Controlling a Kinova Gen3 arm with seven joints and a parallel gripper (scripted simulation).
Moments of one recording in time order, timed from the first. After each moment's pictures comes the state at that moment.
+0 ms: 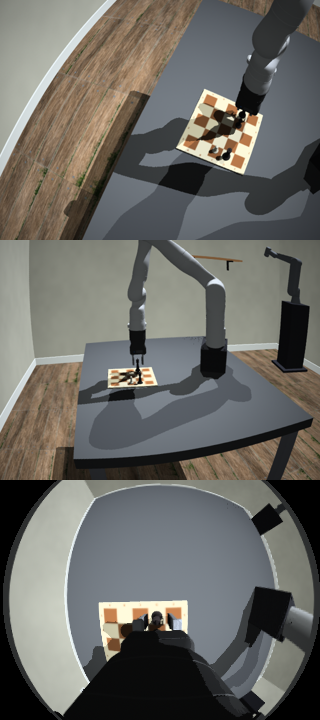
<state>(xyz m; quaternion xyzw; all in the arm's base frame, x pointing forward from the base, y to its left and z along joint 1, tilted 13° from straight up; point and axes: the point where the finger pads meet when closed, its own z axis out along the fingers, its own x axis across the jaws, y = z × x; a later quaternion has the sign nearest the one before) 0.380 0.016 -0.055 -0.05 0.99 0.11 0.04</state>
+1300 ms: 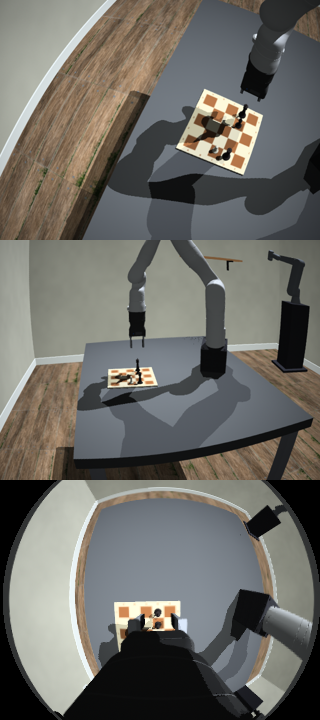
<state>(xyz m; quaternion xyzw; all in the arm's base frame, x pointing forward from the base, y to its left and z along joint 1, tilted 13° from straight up) 0.376 -0.004 0.029 -0.05 0.99 0.11 0.04</state>
